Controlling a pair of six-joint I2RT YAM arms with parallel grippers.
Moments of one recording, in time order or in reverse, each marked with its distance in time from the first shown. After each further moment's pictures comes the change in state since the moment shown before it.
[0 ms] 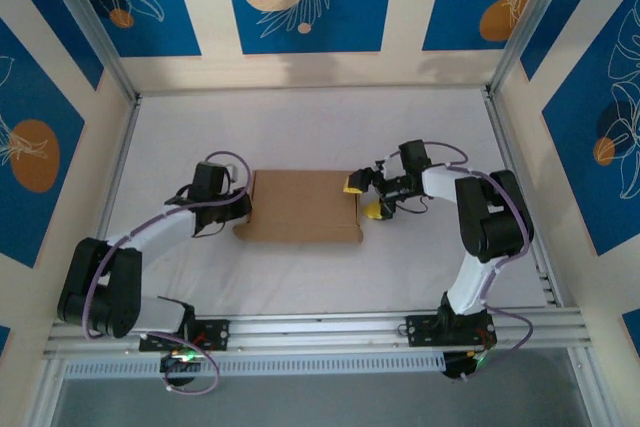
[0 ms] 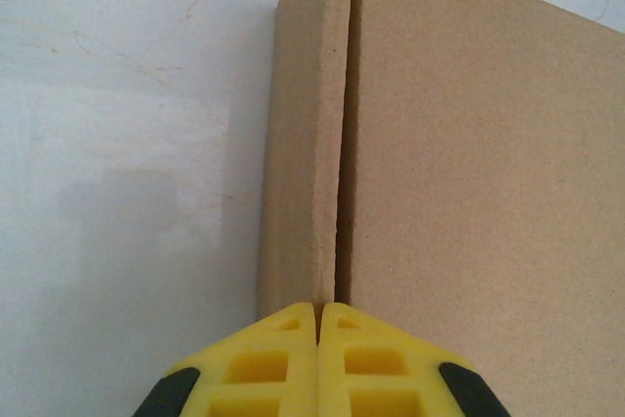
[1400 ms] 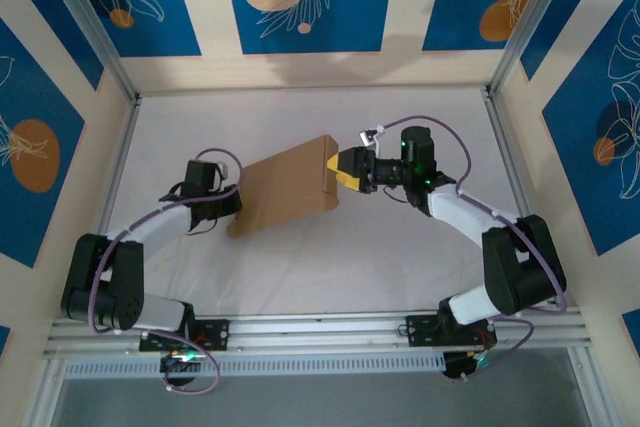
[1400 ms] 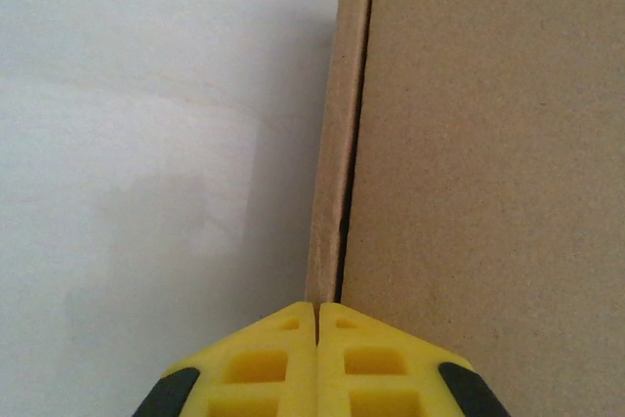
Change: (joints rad) left arm 0.061 0.030 0.015 -0.011 -0.027 0.049; right arm 0.127 -0.366 -0.117 0.541 -0.042 0.309
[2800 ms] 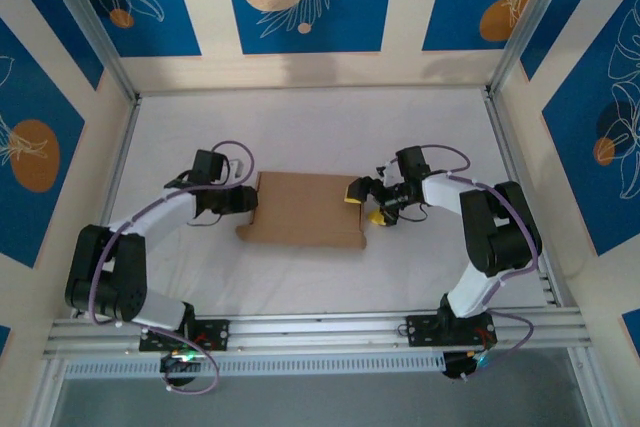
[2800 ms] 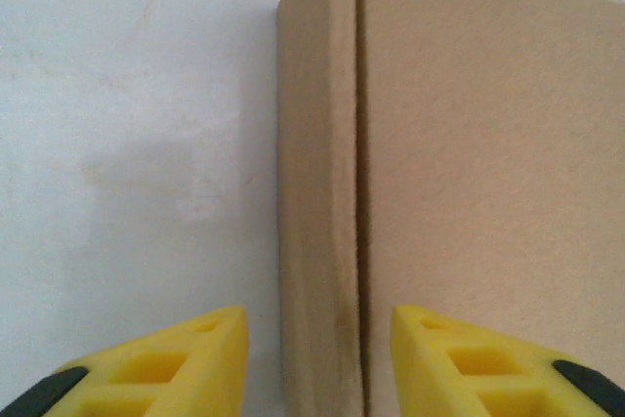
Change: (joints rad) left arm -0.041 0.051 0.159 -0.201 0.097 0.138; right arm -0.095 0.254 0.040 -0.588 0.248 -0.327
